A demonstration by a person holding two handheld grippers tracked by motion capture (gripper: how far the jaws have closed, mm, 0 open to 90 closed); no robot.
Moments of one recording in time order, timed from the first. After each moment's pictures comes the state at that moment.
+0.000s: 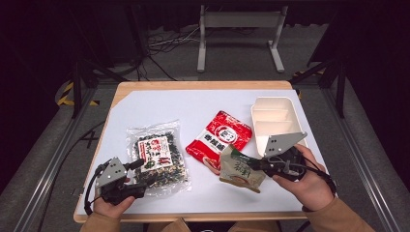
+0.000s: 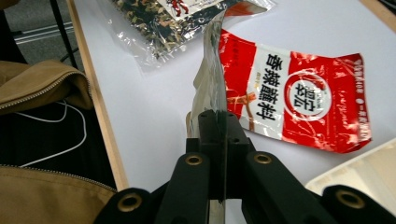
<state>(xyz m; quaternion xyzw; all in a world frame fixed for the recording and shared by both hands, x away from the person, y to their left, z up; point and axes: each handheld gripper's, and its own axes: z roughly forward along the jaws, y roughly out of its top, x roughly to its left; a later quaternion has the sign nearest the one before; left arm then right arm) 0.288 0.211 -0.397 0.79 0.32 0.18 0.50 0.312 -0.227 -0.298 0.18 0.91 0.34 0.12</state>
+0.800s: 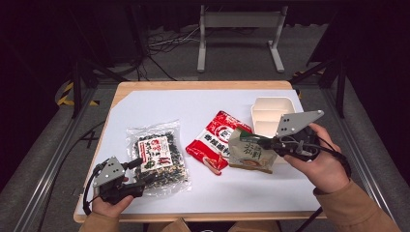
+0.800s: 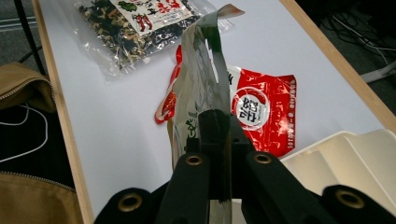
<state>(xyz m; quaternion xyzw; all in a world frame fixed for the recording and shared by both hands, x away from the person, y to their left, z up) 0.289 0.215 -0.396 0.78 0.33 0.18 0.50 0.332 -0.244 -0.253 0.17 0.91 0.33 0.18</state>
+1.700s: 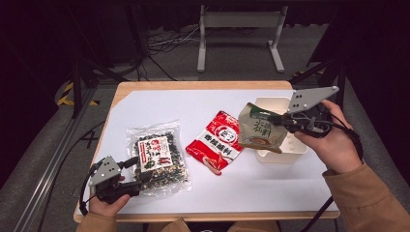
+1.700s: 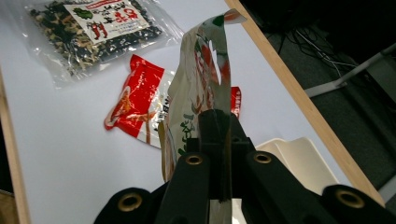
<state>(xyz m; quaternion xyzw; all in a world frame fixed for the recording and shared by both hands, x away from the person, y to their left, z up) 0.290 0.223 -0.396 0.78 0.34 0.19 0.50 0.364 -0.265 -0.220 0.16 0.90 0.32 0.24</state>
